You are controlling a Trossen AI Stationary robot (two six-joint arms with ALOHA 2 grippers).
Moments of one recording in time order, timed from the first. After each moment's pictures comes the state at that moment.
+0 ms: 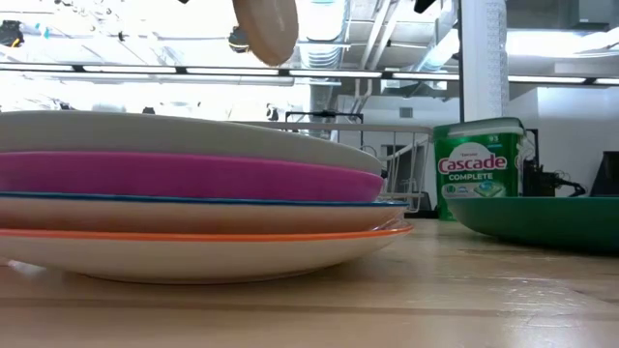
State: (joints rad) left arm -0.18 1.14 0.96 0.19 -0.99 -0.01; right arm 0.34 1.68 1.81 -1.51 0.73 0.21
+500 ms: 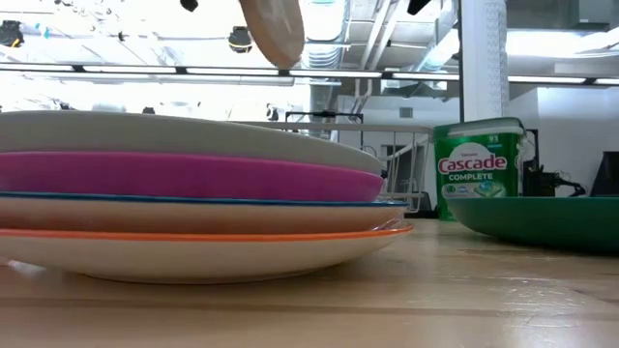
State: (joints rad) left arm -0.15 1.17 0.96 0.22 -0.97 -0.12; right arm 0.32 1.68 1.81 -1.47 0.73 0.21
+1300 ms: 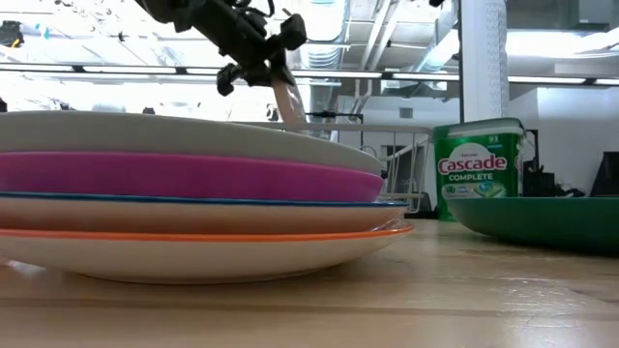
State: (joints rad) left arm 0.21 1.44 0.98 0.23 -0.70 -0.56; right arm 0.38 1.65 1.81 -1.57 0.73 0.28
